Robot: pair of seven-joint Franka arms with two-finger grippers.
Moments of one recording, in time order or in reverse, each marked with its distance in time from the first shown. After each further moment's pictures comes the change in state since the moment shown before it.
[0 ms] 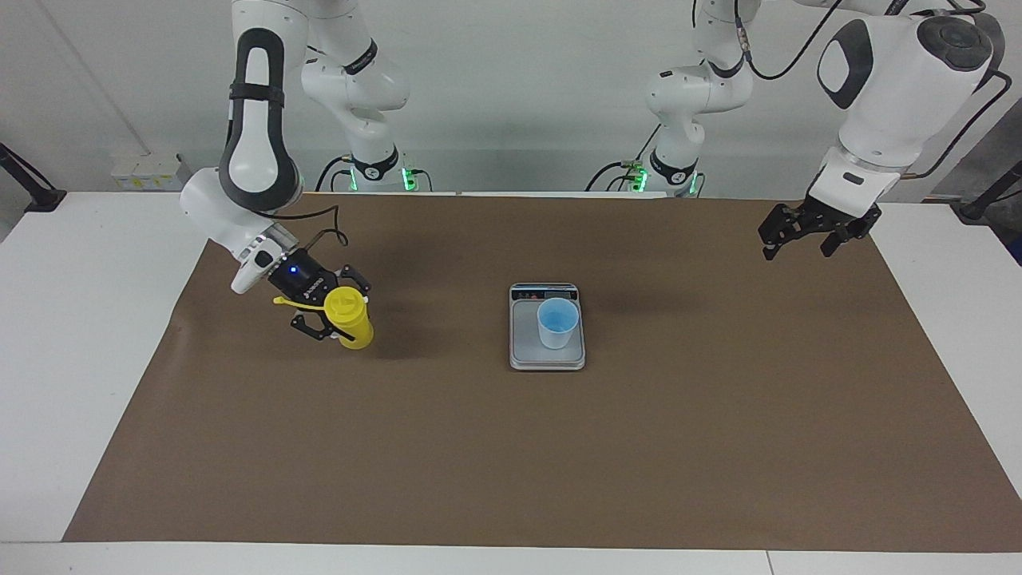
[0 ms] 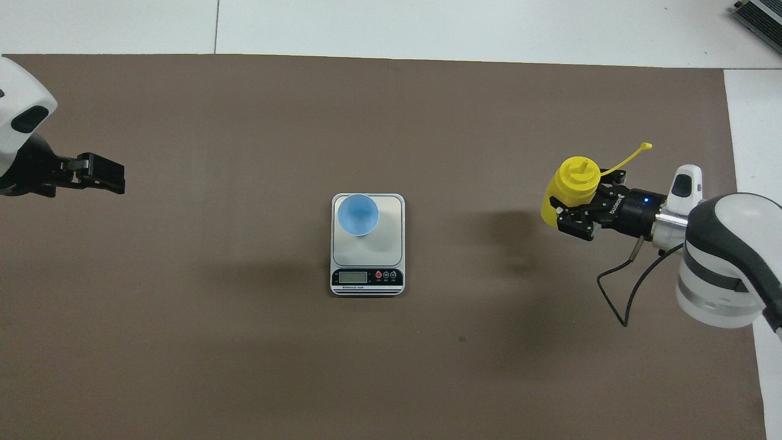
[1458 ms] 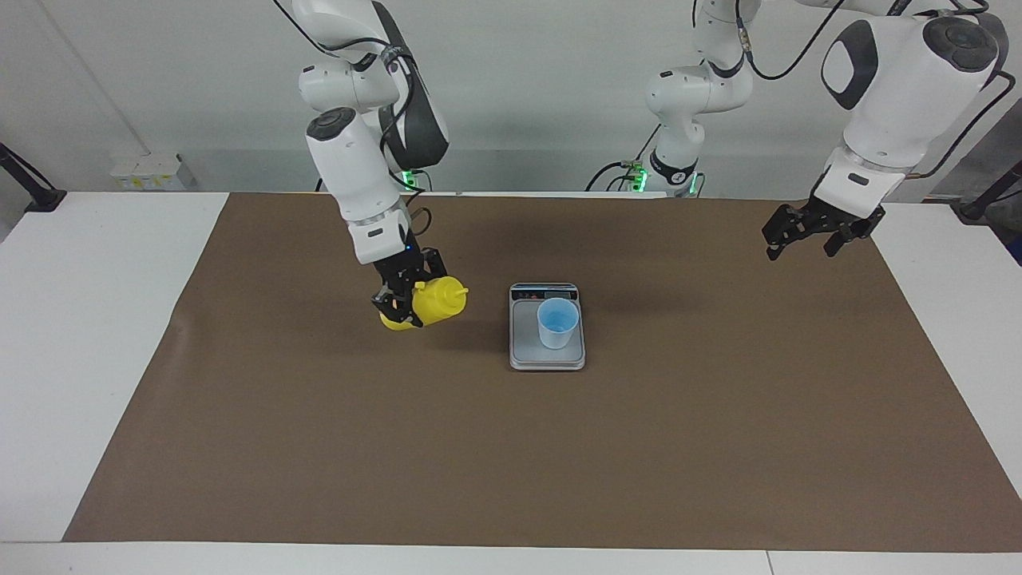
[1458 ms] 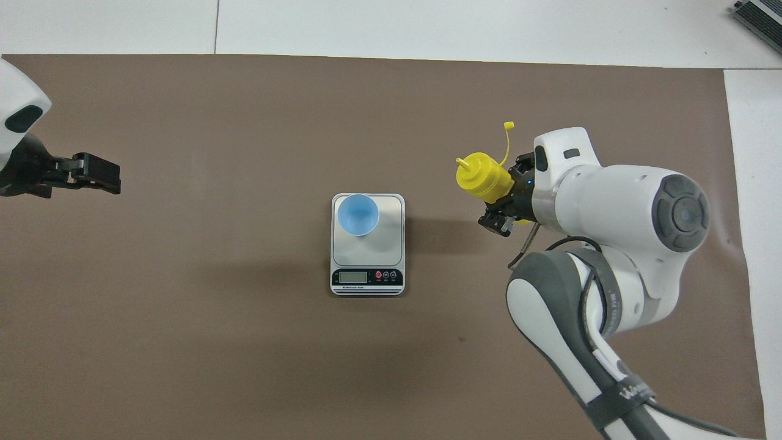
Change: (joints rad) left arm 0.003 0.000 0.007 -0.001 0.000 -0.001 0.001; right arm 0.364 -0.009 0.006 0.151 -1.013 0.148 0.883
